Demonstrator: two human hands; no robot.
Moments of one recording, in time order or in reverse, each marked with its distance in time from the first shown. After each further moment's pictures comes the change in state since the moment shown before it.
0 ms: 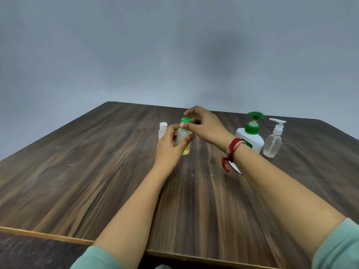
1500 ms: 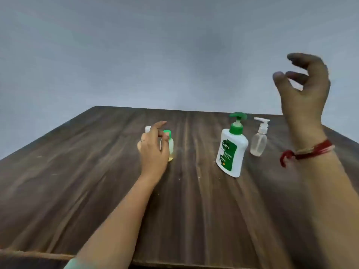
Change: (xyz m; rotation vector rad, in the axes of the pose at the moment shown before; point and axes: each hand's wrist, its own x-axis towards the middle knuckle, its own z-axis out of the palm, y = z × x) left_hand -0.002 0.001 0.010 0.197 0.281 0.223; right_hand -0.060 0.020 -0.153 0.137 0.901 -0.232
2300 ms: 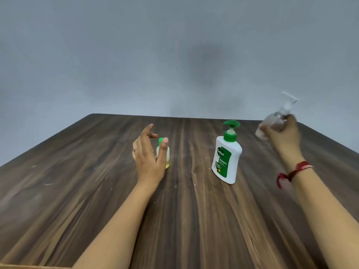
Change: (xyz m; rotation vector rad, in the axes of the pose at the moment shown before) left_hand -0.001 0.001 0.000 -0.053 0.018 -0.045; right_hand -0.023 0.086 -0.025 -0.251 -0.097 0.461
